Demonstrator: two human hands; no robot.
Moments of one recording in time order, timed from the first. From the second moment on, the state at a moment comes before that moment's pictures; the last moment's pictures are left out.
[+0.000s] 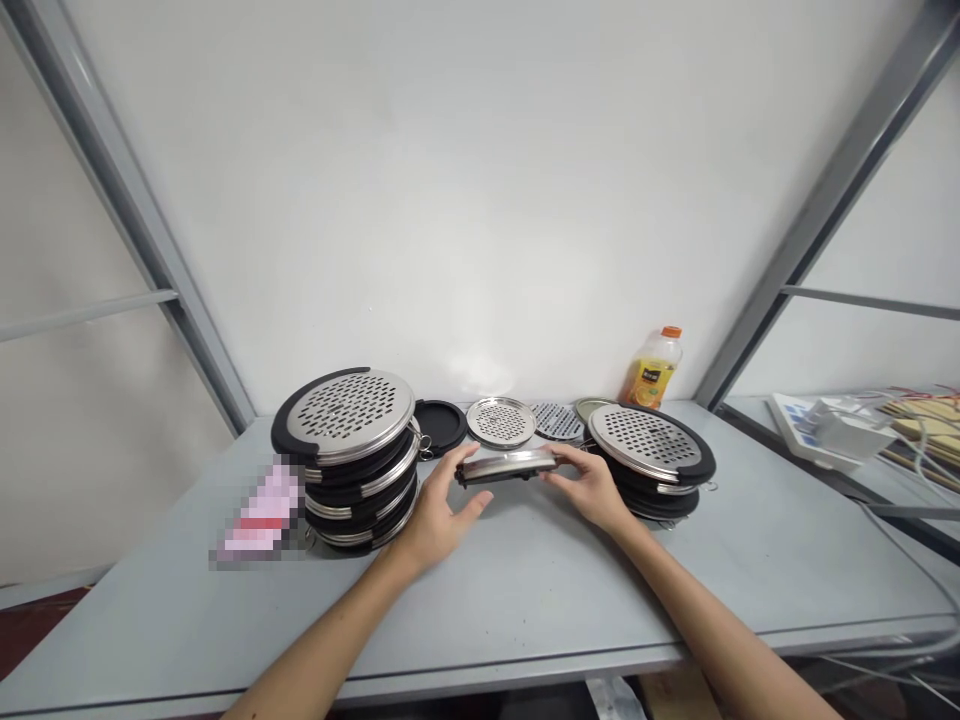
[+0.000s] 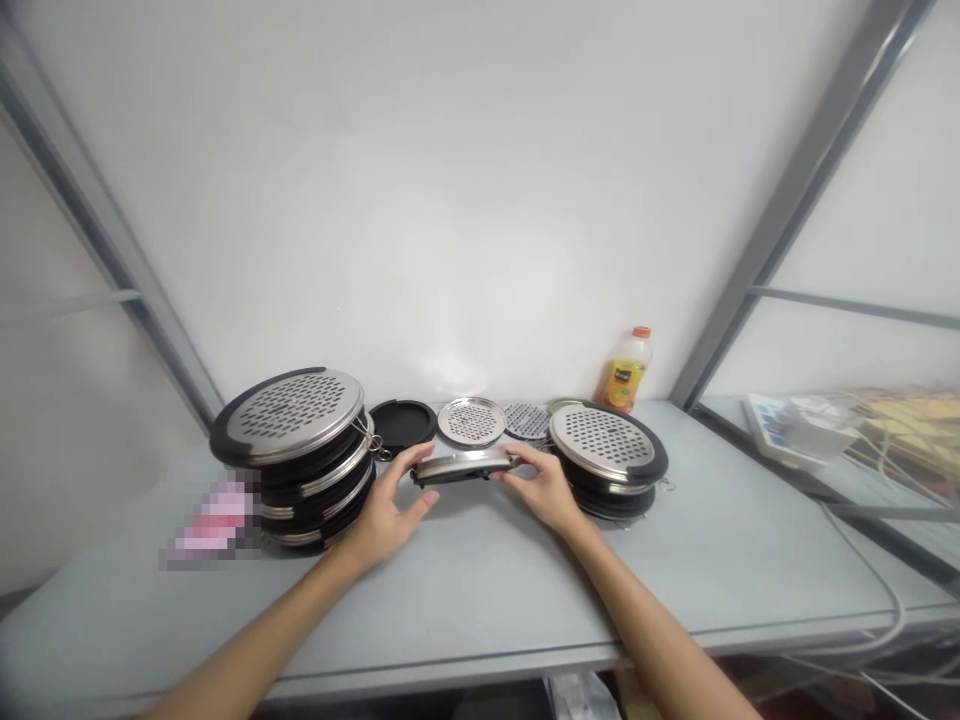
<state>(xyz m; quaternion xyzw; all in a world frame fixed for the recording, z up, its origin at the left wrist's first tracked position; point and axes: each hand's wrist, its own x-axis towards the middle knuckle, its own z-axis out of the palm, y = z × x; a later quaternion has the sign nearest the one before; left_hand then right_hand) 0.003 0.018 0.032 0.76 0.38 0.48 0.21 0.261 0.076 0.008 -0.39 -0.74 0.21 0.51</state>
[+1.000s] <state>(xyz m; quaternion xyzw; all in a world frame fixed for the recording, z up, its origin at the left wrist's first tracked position) -0.007 0.025 0.022 0.88 0.34 0.33 0.09 0.250 0.058 0.021 -0.27 -0.88 0.13 0.37</state>
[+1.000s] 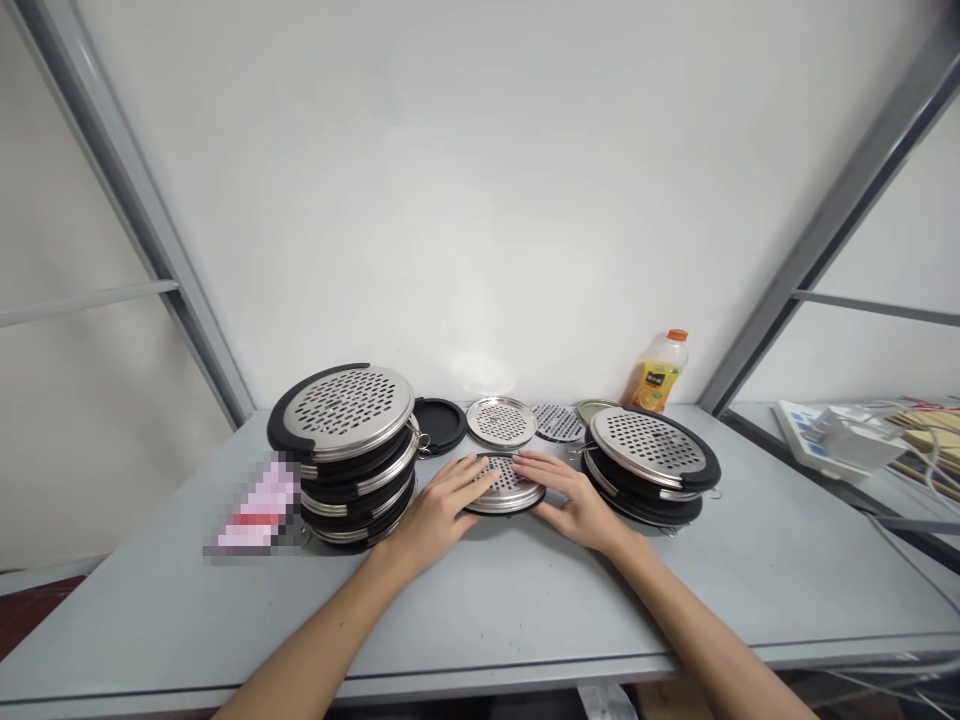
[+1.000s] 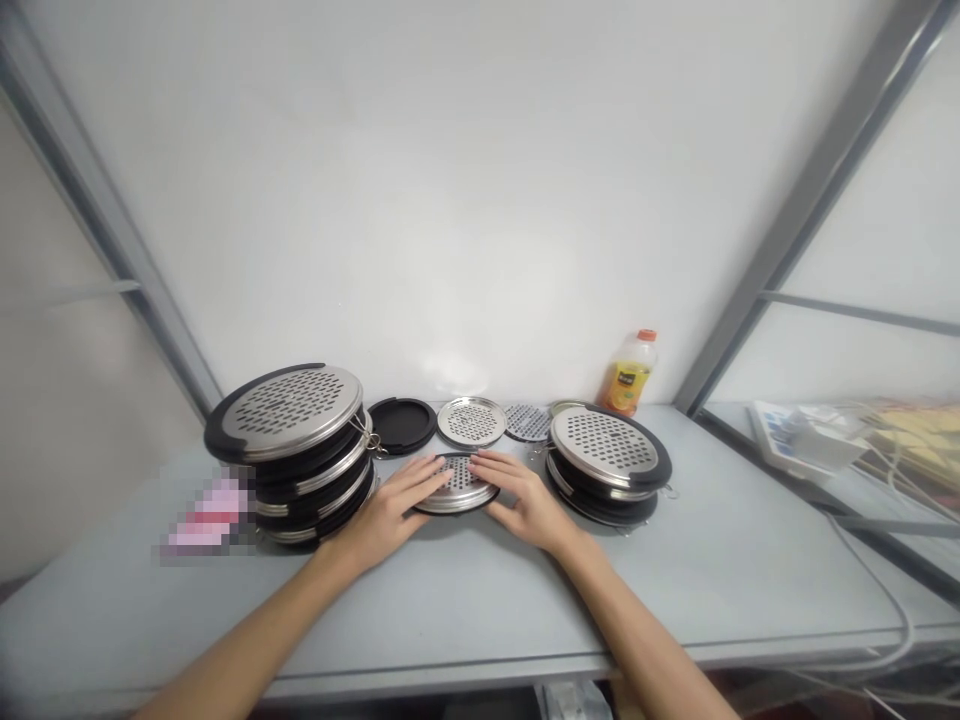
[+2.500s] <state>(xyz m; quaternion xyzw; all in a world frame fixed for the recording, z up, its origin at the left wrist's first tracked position) -0.001 0.020 0.022 0.86 0.37 0.35 0.05 0.249 0.051 0.024 -0.32 -0.87 0.17 0.33</state>
